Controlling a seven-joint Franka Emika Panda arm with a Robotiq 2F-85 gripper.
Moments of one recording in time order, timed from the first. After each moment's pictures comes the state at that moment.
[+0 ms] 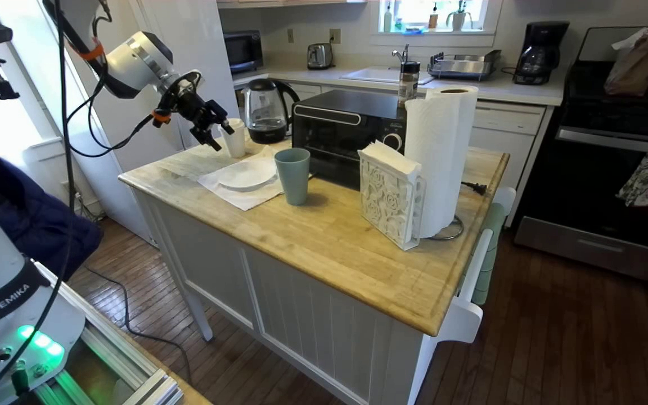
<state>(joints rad) 0.36 0.53 0.17 -1.82 -0.88 1.94 0.91</state>
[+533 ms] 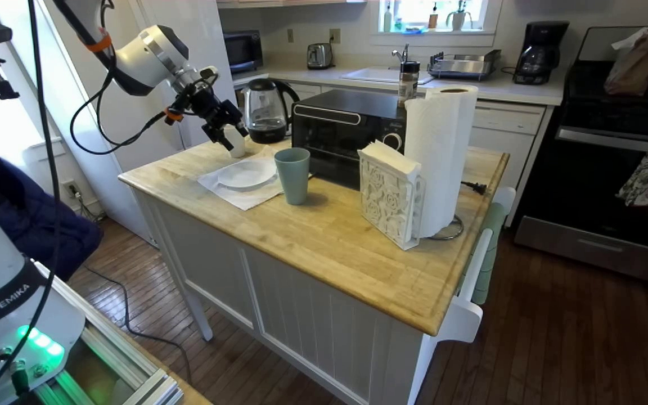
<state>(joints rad) 0.25 0.43 0.14 -1.96 -0.88 2.11 0.90</state>
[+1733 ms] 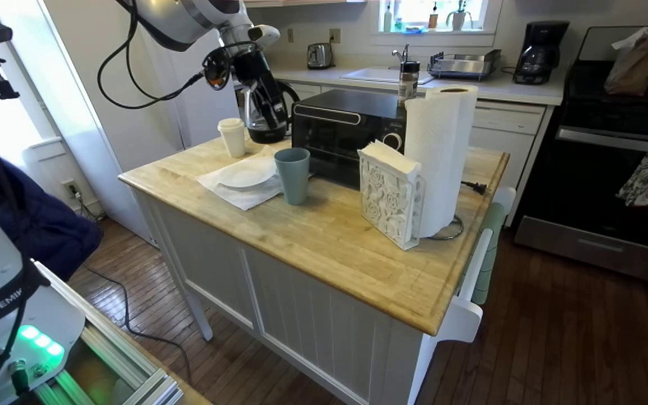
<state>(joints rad) 0.07 0.19 -0.05 -2.05 -0.58 2.10 0.88</state>
